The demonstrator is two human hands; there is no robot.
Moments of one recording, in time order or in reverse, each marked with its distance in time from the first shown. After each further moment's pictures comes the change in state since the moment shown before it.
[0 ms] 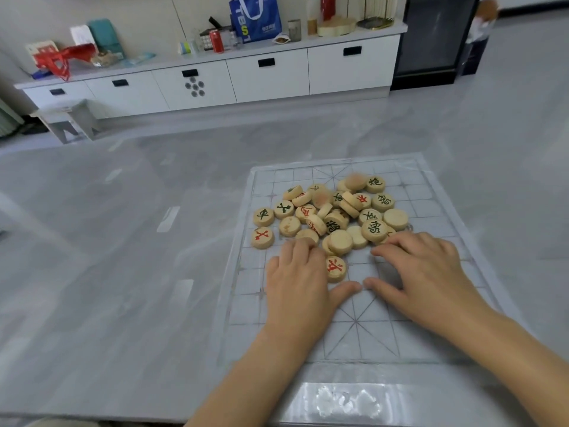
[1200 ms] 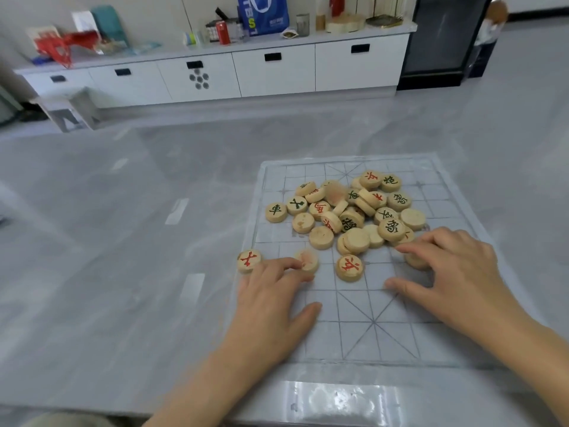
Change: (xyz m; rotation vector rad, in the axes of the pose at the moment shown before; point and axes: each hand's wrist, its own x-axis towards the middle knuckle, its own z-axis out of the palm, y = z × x) left_hand -0.034 -0.063 -0.019 -0.255 -0.141 0.061; right_hand 0.000 0.004 -0.005 0.056 0.046 0.061
